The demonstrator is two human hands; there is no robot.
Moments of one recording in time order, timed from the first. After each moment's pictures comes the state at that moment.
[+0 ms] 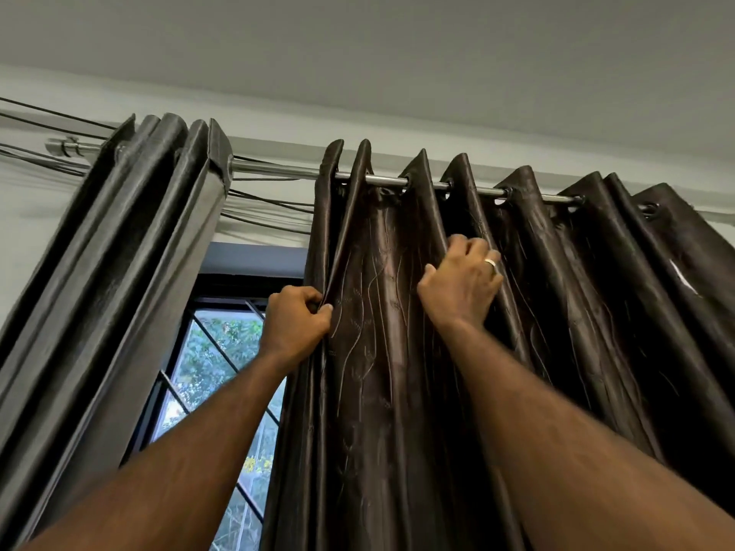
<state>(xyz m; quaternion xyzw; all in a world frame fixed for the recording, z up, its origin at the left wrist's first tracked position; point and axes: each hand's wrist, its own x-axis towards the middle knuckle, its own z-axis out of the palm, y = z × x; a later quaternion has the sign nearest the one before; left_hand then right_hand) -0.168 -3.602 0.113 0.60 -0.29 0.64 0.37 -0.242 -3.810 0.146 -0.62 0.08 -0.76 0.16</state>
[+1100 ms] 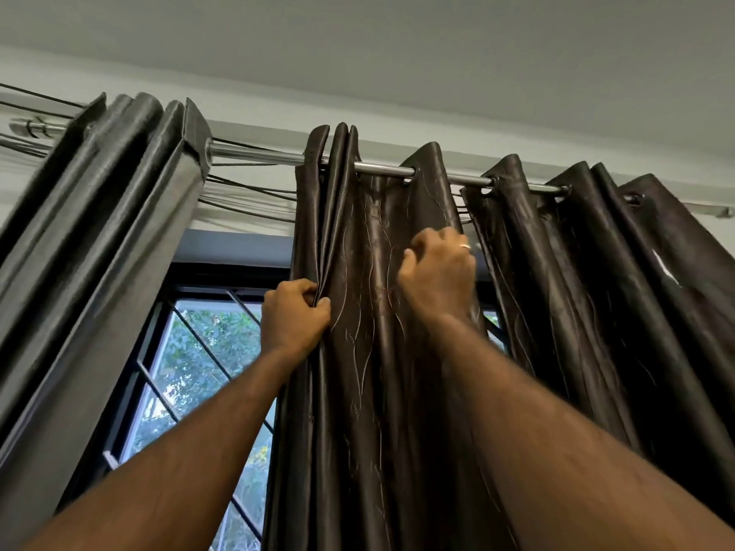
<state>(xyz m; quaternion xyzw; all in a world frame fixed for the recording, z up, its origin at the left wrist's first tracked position) -0.168 -3.637 0.105 0.59 -0.25 0.63 0.43 -0.236 -3.822 0.142 -0.61 -0.02 -0.78 0.14</state>
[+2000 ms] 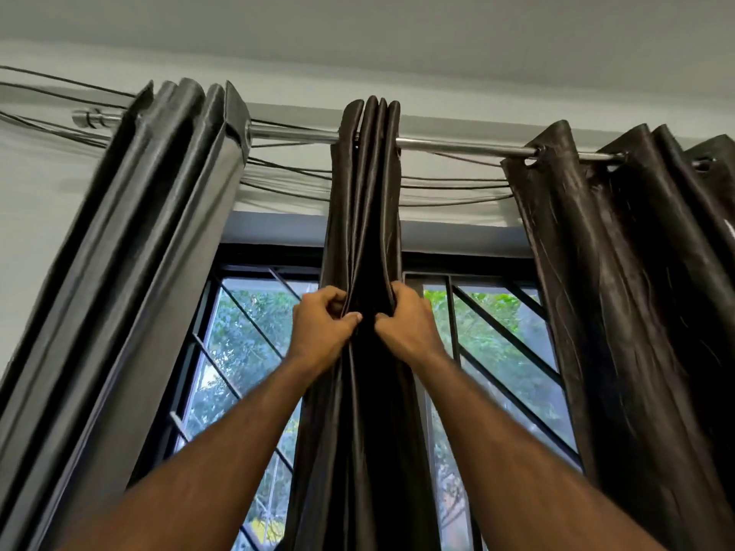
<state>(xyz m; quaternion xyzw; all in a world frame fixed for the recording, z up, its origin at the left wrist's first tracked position) -0.152 -3.613 0.060 0.60 -0.33 0.55 0.48 -0.177 -3.760 0.071 -0.75 -0.20 -0.55 0.32</state>
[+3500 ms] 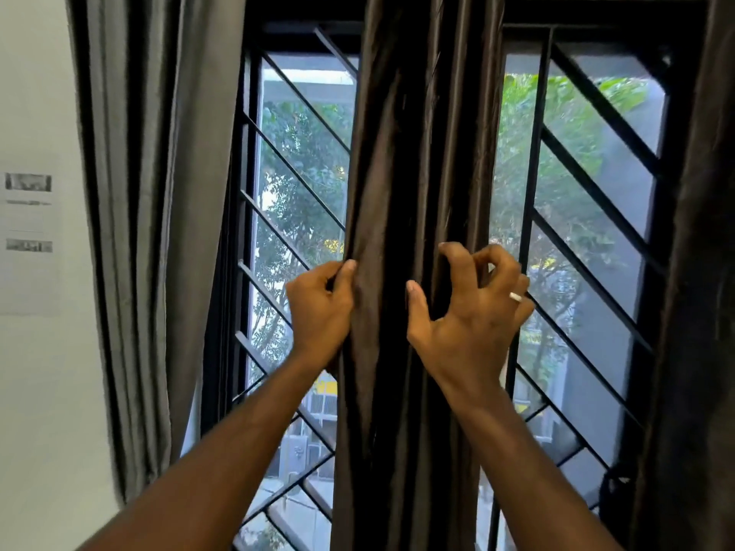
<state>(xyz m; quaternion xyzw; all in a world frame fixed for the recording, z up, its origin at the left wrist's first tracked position) -0.151 -3.570 -0.203 0.61 -0.19 0.56 0.53 -0.206 -3.726 -0.210 -0.69 -0.07 -0.69 0.20</state>
